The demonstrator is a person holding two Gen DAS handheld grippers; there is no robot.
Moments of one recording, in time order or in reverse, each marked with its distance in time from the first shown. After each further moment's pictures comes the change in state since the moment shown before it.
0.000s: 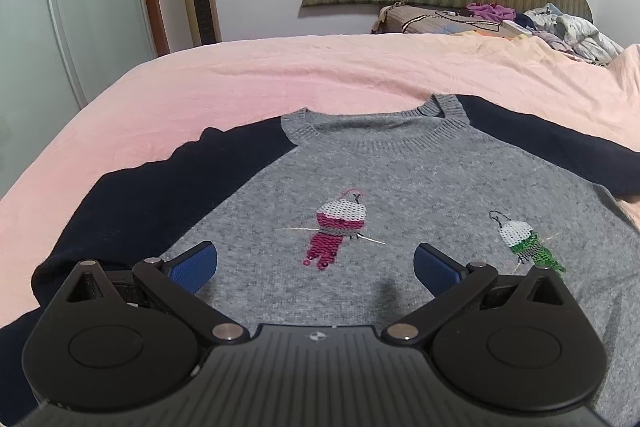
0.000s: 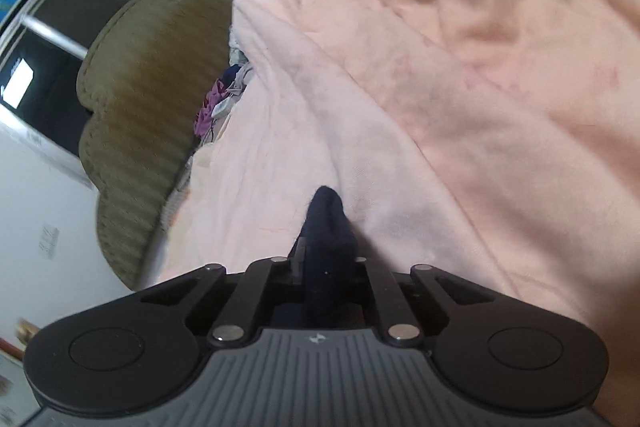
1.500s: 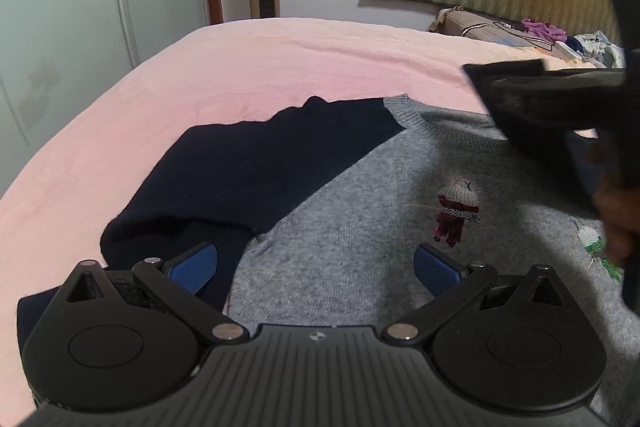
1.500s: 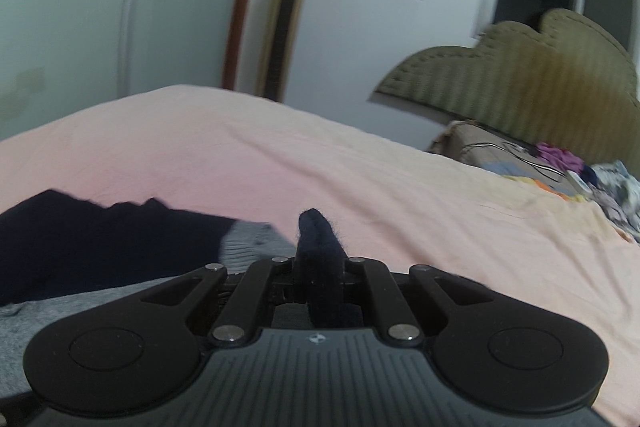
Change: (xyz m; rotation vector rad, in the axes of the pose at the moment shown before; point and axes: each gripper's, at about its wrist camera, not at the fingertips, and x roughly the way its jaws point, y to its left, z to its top) left arm -0.010 0.083 -0.019 -0.150 0.046 0.069; right arm -0.063 0.325 -0.443 -1.439 0.143 0.413
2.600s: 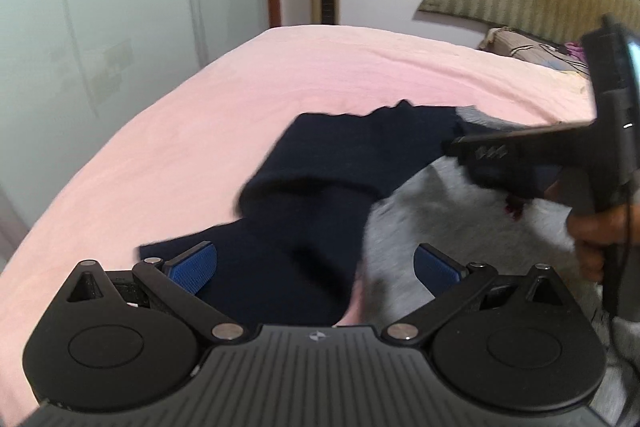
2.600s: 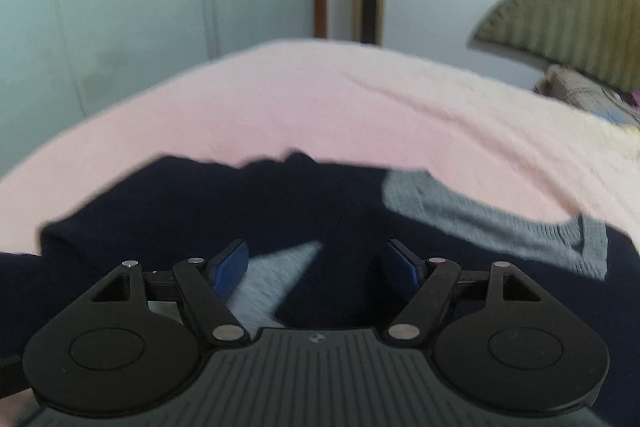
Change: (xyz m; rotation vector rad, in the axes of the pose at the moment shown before) left arm -0.056 0.067 -0.028 -0.099 -0.015 0.115; right arm 0.003 0.053 -0.002 0.043 0.119 0.312
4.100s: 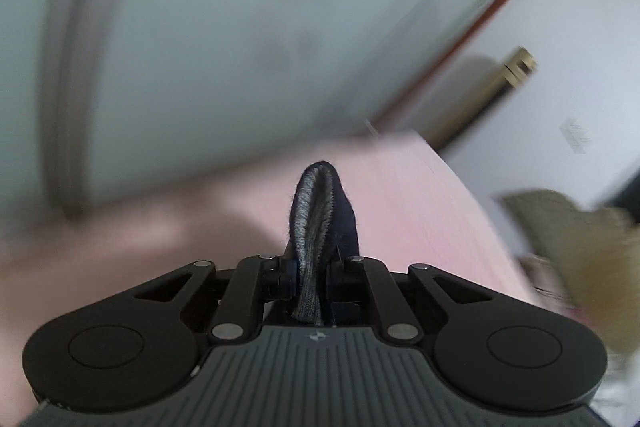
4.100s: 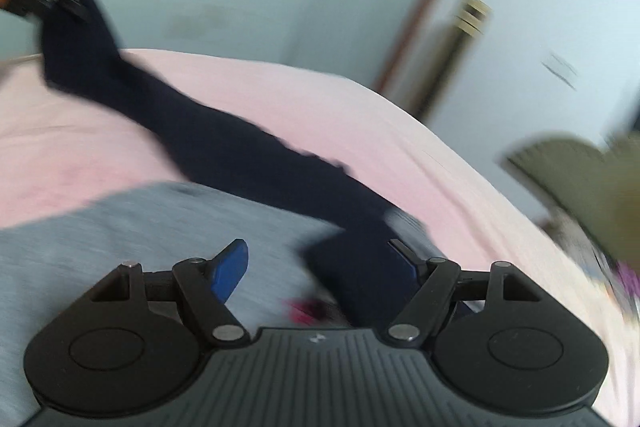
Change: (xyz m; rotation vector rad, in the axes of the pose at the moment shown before) left arm -0.002 0.232 0.061 -0.729 -0.149 0.052; right arm -0.062 0.022 -0.050 -0.425 -0.093 -0.058
